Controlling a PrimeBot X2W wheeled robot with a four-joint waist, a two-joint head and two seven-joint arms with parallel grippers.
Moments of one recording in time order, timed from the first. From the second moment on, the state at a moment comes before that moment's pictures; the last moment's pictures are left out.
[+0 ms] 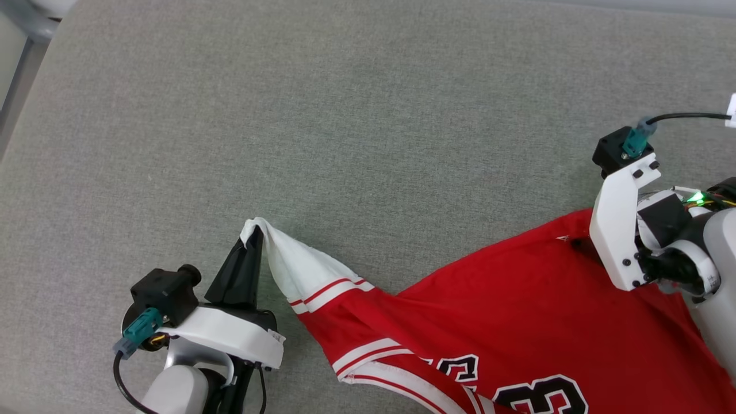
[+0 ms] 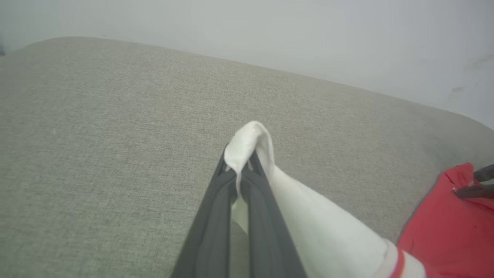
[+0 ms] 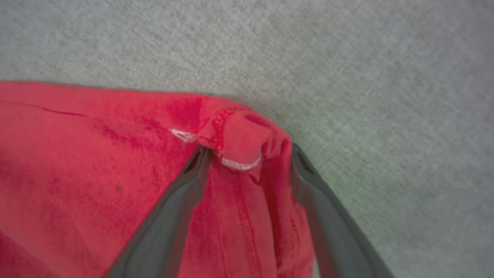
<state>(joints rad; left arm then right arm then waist) -0.16 0.22 -0.26 0.05 -0.47 -0.01 -0.19 -0.62 -0.48 0.43 0.24 0.50 0.13 1.09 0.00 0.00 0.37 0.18</state>
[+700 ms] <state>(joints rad) -0.39 0.30 -0.22 0.09 -0.49 -0.04 -0.14 -0.74 -0.44 0.34 0.32 0.47 0.13 0.82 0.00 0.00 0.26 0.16</state>
